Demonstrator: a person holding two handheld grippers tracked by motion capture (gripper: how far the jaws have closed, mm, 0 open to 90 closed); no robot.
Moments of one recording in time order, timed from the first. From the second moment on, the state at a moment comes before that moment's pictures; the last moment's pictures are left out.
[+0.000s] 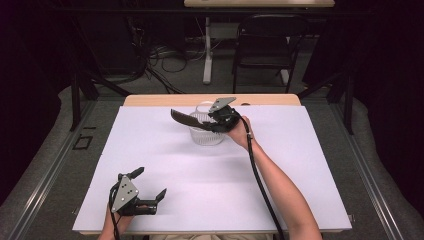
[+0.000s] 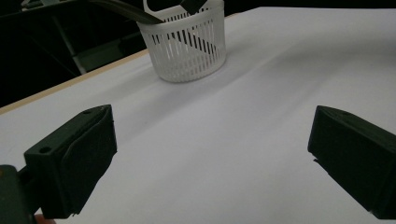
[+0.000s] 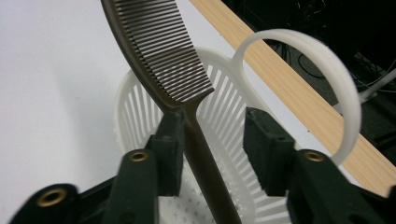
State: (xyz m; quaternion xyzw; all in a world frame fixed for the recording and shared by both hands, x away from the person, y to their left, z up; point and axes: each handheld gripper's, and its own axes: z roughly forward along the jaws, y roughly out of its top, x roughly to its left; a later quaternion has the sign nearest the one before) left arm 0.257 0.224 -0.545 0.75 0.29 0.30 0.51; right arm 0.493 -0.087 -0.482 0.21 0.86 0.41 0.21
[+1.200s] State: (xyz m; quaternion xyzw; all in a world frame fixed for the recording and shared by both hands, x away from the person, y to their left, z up) left arm 0.257 0.223 -0.544 0.76 0.29 0.30 0.51; right arm 0.441 -0.139 -0.461 0.26 0.85 0.43 0.14
